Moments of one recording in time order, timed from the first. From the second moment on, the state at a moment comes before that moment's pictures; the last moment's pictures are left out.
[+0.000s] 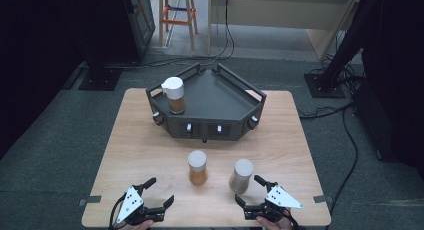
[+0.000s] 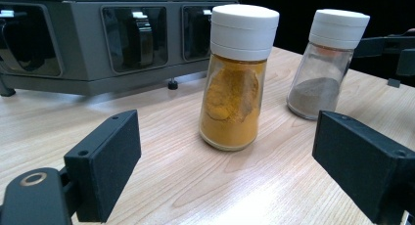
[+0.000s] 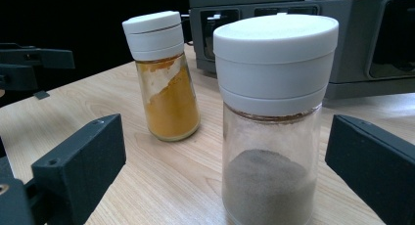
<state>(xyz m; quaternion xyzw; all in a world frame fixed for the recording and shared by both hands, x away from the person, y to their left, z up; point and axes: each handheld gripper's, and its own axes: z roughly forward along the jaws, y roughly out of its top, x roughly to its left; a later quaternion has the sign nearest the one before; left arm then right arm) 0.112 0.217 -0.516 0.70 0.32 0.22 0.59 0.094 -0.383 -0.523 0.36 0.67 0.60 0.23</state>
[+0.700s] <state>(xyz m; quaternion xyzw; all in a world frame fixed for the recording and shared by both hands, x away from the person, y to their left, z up) 0.110 0.220 -0.518 0.70 0.32 0.22 0.59 0.093 -0.383 -0.522 0.35 0.68 0.60 0.23</state>
